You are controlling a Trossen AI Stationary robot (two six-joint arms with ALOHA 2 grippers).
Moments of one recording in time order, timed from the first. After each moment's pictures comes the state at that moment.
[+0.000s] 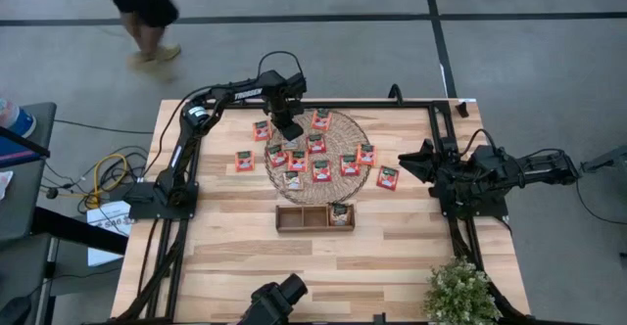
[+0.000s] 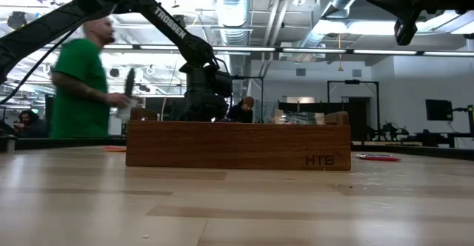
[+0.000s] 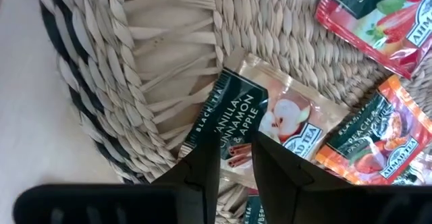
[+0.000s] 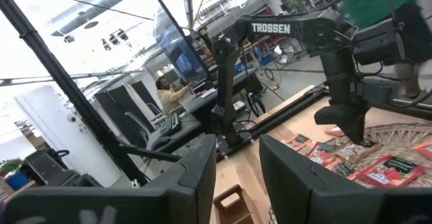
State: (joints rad) left arm 0.71 2.26 1.79 -1.11 0.27 0.12; right arm 0.14 0.25 0.30 0.06 0.26 0.47
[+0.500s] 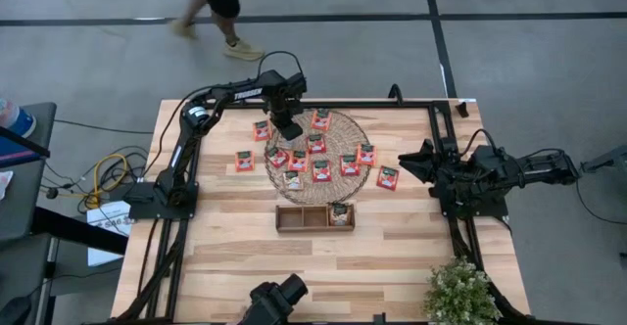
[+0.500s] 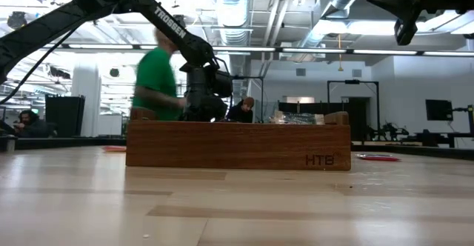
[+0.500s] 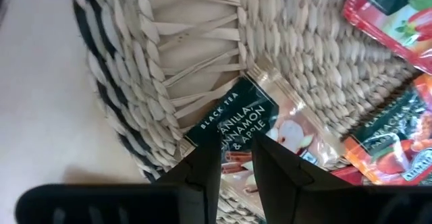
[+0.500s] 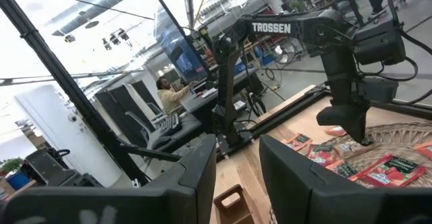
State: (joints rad) left arm 0.71 2.26 1.79 -1.11 0.20 0.12; right arm 0.14 0.25 0.30 0.06 0.26 0.47
